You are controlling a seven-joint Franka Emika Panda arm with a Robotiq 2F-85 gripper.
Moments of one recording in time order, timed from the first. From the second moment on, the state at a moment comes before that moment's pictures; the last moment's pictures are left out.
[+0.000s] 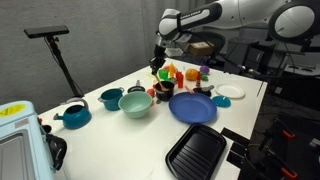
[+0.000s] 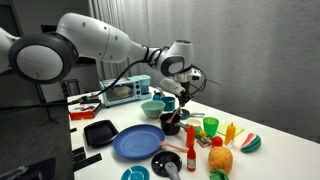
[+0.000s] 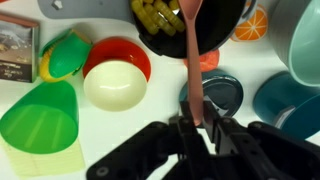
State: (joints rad) arm -0.07 0.97 0.12 -0.94 0.16 2.13 -0.14
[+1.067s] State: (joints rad) arm 0.14 0.65 -0.08 -1.54 -0.16 2.62 0.11
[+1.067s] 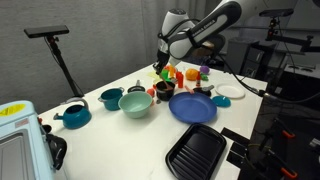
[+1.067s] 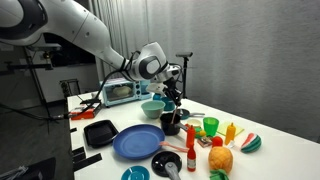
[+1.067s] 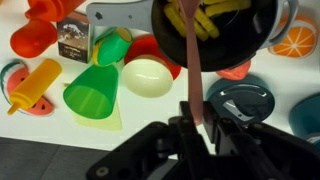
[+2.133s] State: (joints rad) arm 0.17 0.58 -0.10 -1.63 -0.16 2.64 0.28
